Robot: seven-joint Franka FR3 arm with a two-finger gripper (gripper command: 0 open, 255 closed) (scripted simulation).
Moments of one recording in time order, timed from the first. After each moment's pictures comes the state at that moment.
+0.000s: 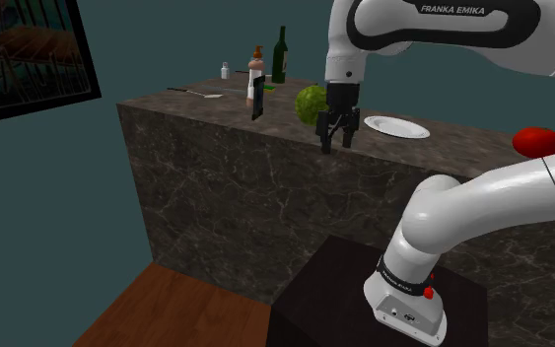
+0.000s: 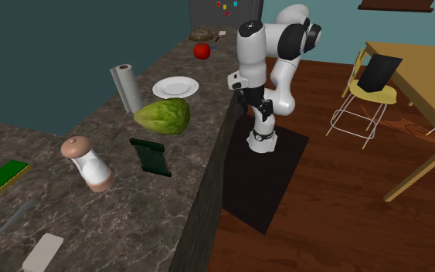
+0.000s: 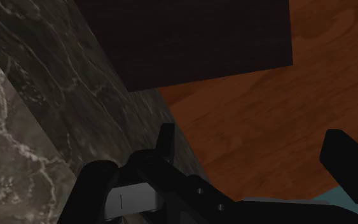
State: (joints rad) arm -0.02 -0.81 0.01 -2.42 0.11 1.43 0.17
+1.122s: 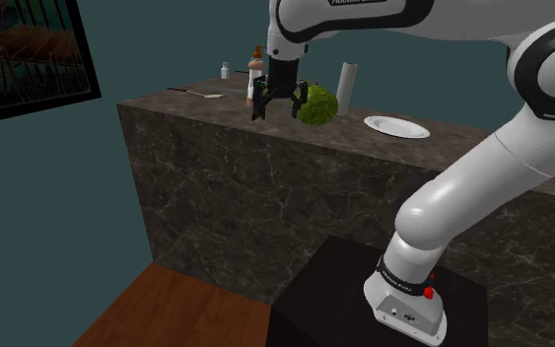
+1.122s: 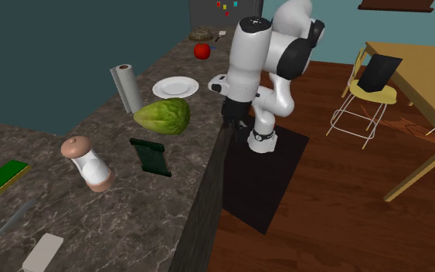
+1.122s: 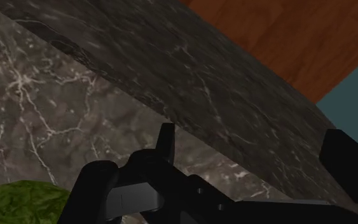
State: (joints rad) arm -0.18 -0.40 0.23 -2.07 -0.01 1.73 0.68
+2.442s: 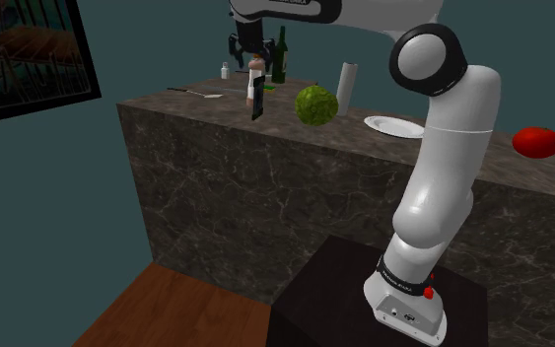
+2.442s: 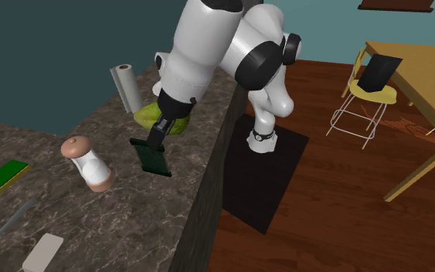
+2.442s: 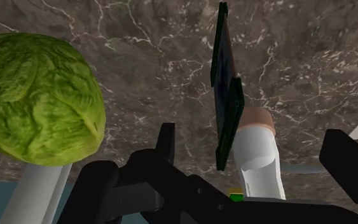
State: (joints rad) arm -0.23 0.18 0.33 -1.28 -0.52 1.60 1.29
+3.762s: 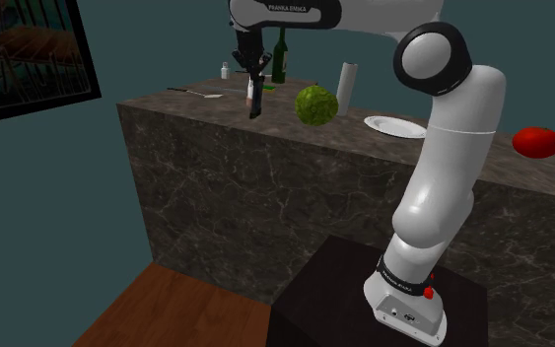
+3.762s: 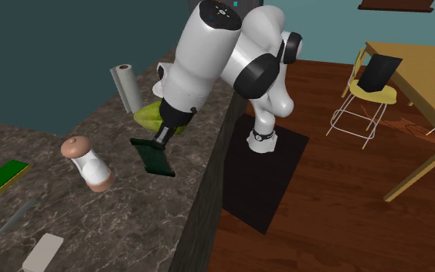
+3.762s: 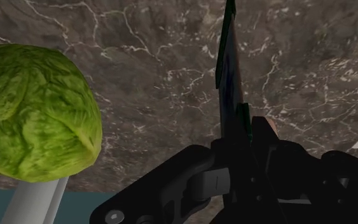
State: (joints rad) arm -0.24 0.15 0.33 -1.37 -0.51 1.66 1.32
